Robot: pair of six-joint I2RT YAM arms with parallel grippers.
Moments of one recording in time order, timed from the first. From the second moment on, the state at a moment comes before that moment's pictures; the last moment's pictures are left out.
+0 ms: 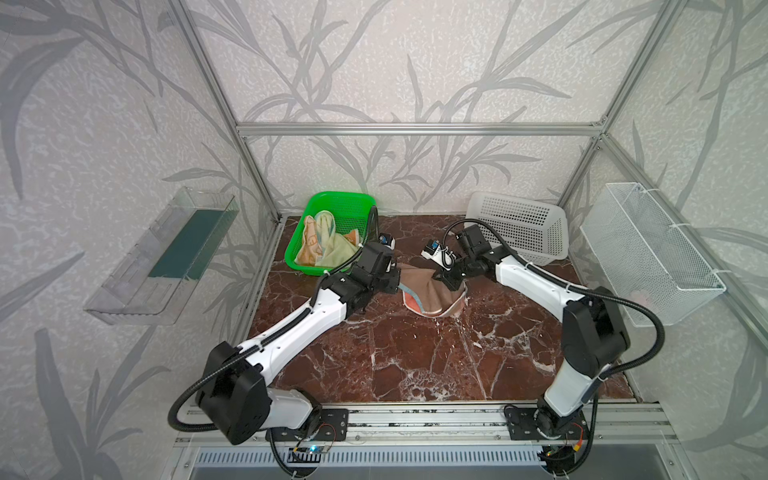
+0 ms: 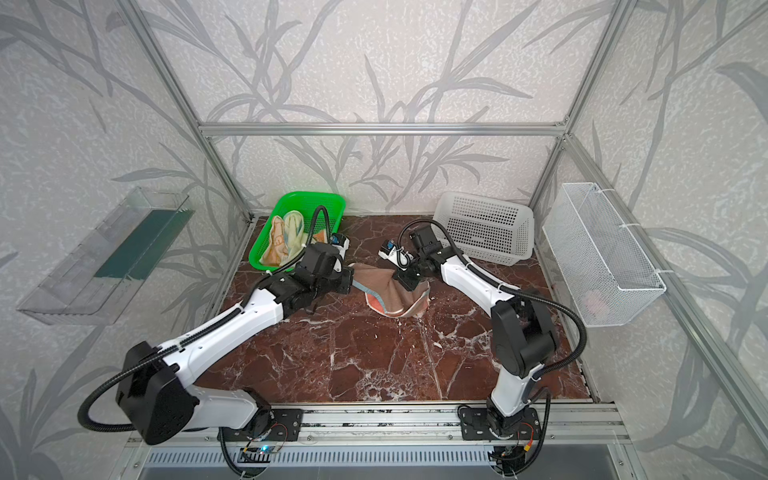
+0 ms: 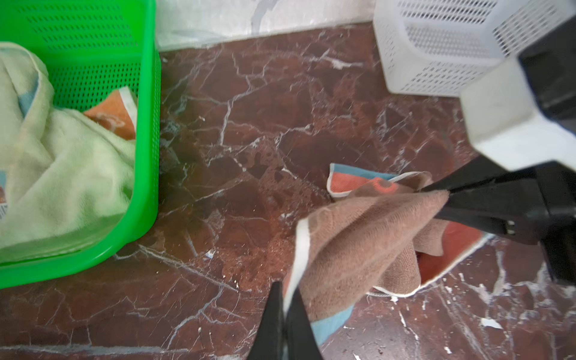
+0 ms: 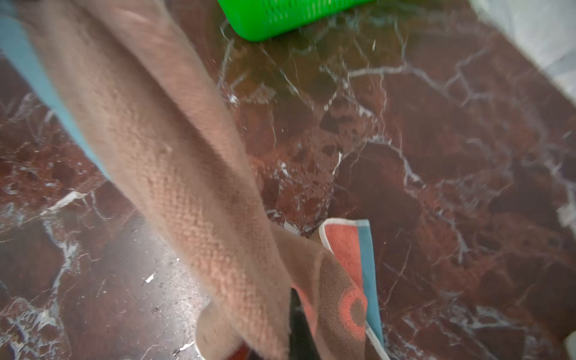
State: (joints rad) left arm -0.59 1.41 1.09 -0.44 -0.18 -0.29; right arm 0.47 1.82 1.36 -0.53 -0.39 -0.43
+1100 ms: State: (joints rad) left arm -0.55 1.77 1.26 -0.47 -0.31 -0.36; right arm 0.60 1.64 1.08 -0.28 -0.08 -0.26
